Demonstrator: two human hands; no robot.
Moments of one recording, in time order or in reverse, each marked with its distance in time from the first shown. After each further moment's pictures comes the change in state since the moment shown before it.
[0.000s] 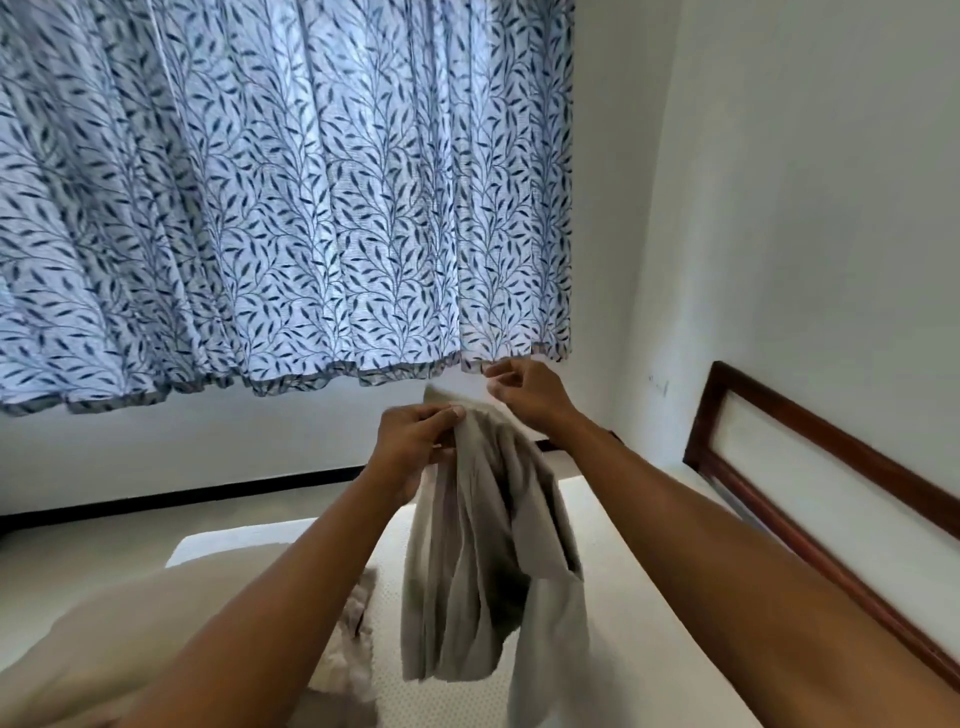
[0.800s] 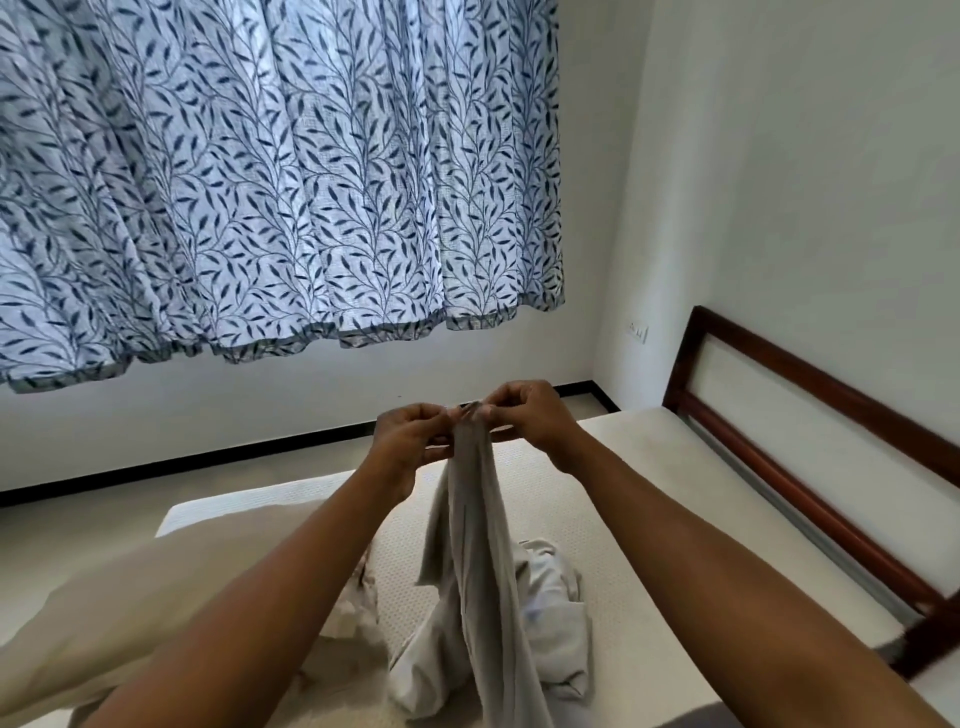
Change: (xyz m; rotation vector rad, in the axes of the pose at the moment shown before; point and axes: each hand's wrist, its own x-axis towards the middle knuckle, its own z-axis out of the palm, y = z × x) left_hand -0.010 -0.051 -0.034 -0.055 -0.117 -0.140; right_hand -0.077 0.031 0.041 0.376 -0.149 0.136
